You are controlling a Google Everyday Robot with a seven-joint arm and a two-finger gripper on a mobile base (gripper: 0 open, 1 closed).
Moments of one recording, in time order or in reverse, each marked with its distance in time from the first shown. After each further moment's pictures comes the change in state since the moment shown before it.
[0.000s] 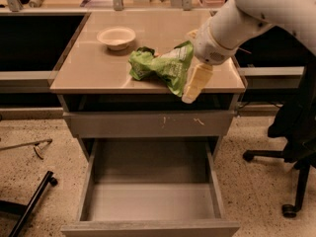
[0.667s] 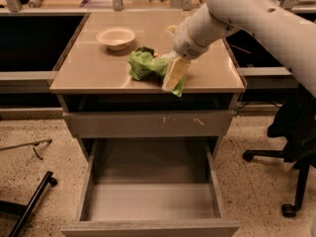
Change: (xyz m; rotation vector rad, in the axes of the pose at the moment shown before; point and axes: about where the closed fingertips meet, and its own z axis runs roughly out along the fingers) arm -0.033 -0.056 0.062 0.051 -0.114 -0.065
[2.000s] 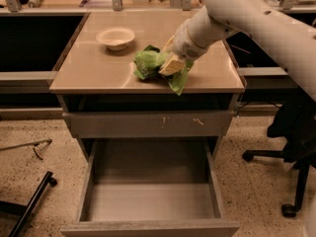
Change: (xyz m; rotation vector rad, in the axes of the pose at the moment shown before) arm -0.001 -0.003 0.013 -0.017 -0.016 0.028
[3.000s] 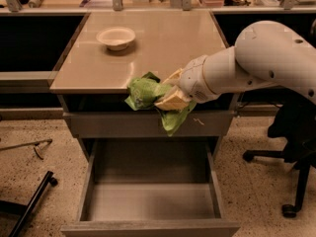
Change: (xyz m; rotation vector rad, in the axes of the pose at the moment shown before) arm -0.022 0.124 -0.045 0.036 -0.176 0.203
